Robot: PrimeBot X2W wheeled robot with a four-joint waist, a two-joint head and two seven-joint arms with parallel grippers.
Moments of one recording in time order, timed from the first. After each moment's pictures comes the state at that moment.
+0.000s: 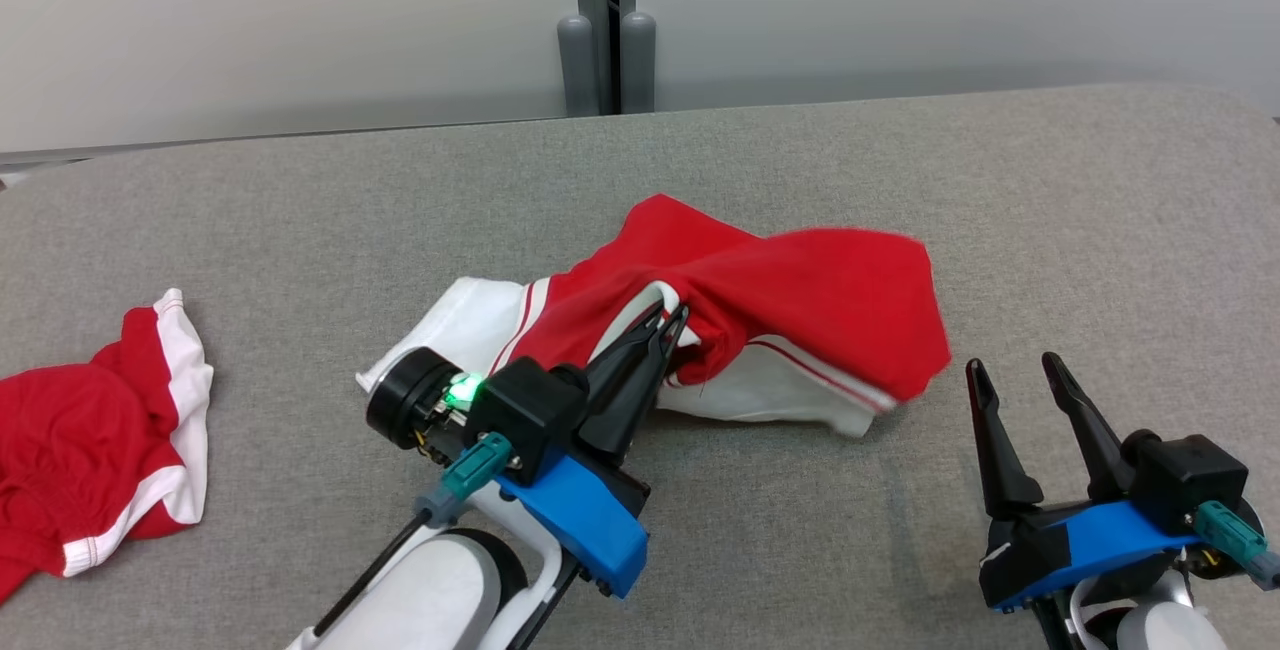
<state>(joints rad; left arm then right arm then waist) -0.36 0.24 -0.67 -0.02 -0.35 -0.03 0.07 -0.09 -0.05 -0.02 0.10 0.15 0.13 -0.10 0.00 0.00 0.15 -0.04</state>
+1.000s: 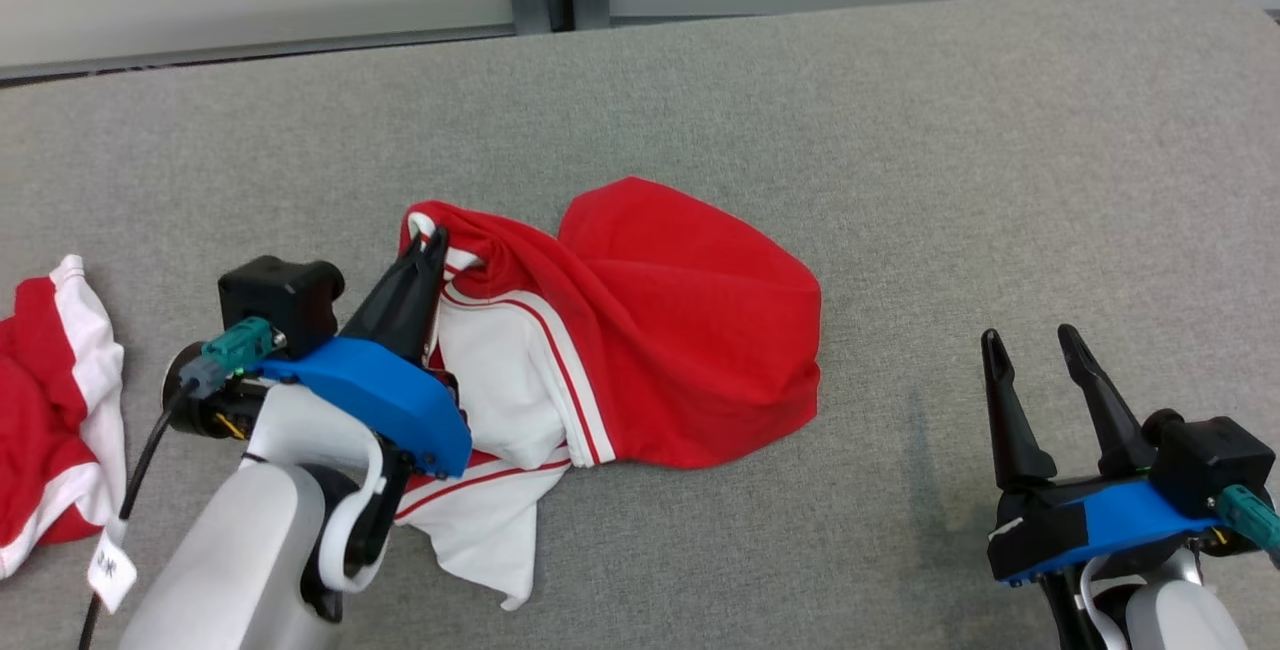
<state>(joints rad) -0.35 0.33 -0.42 0.00 -0.53 0.09 0.20 -0.11 -0.05 -0.04 0.10 0.18 0.13 -0.12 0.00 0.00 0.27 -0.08</state>
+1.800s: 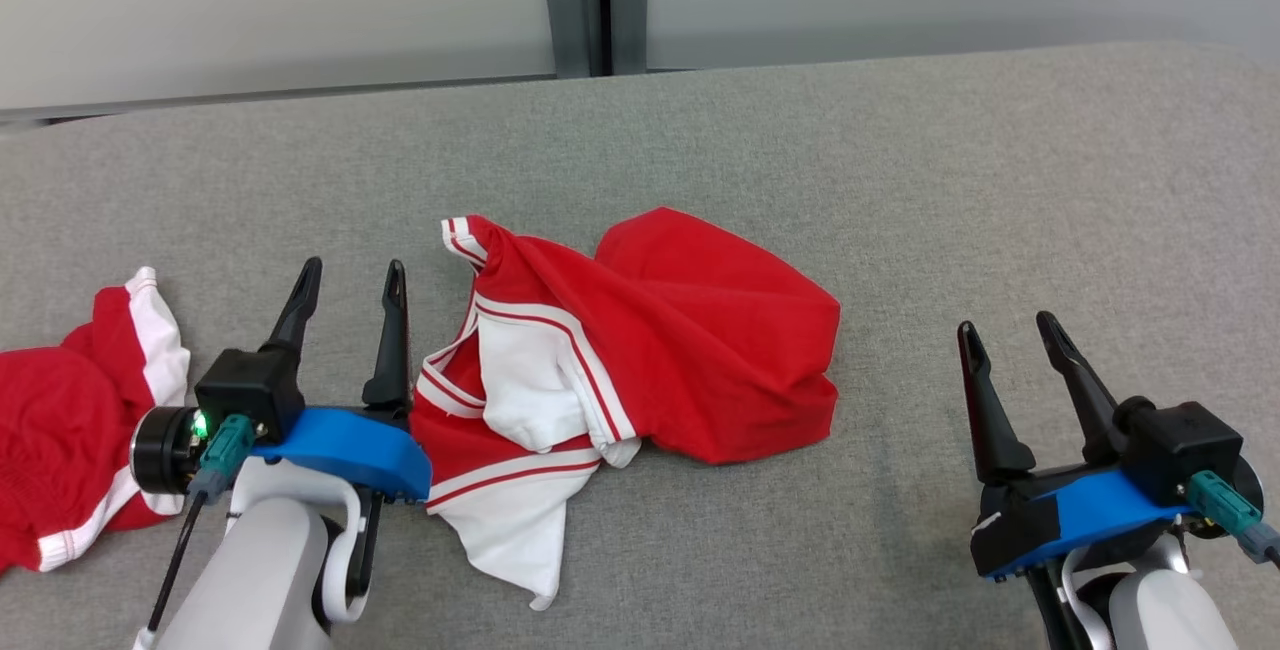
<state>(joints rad) -0.38 0.26 -0.38 0.41 -0.43 0.09 -0.26 -0.13 -0.05 -0.01 0.09 0.12 0.13 -0.11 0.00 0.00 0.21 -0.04</state>
